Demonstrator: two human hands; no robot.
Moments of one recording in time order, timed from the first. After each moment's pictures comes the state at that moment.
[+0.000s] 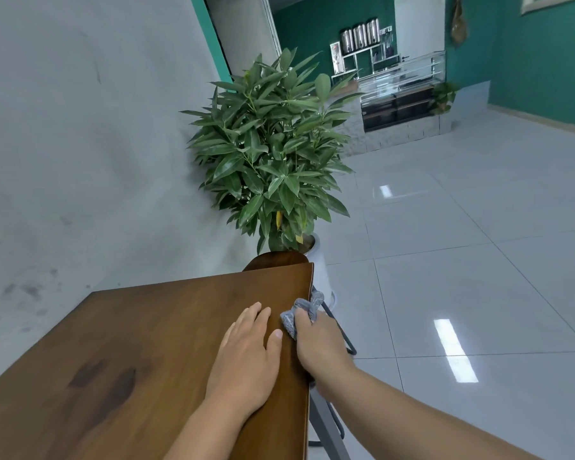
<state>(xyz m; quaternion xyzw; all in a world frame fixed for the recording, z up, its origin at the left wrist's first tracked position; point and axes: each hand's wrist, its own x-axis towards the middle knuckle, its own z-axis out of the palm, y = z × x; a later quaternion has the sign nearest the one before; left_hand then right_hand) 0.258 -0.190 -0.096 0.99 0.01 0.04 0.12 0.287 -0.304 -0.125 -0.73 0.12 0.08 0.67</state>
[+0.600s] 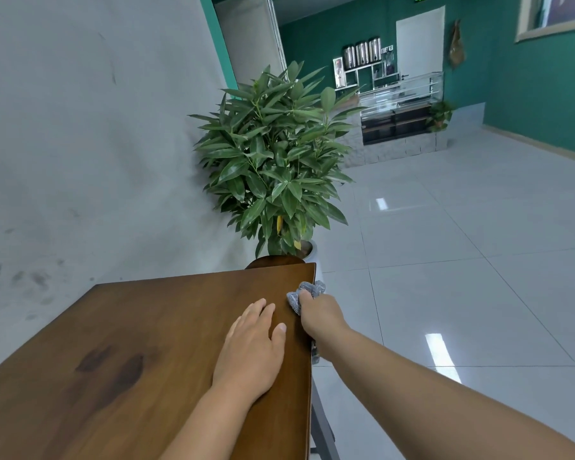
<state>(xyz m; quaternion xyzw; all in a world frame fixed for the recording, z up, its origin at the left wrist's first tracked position) 0.250 -0.192 -0.092 0.99 0.01 0.04 0.13 0.314 -0.304 -0.105 -0.74 0.16 0.11 0.64</state>
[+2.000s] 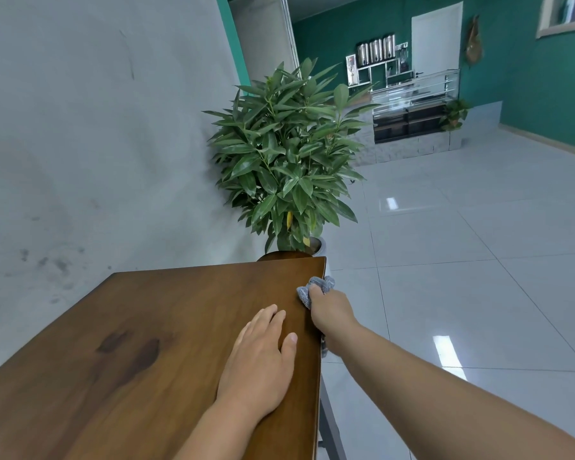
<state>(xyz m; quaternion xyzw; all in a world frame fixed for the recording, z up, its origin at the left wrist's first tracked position) 0.214 -0.192 -0.093 0.99 0.00 0.05 0.12 0.307 -0.303 -0.106 -0.74 0.17 0.10 0.65</state>
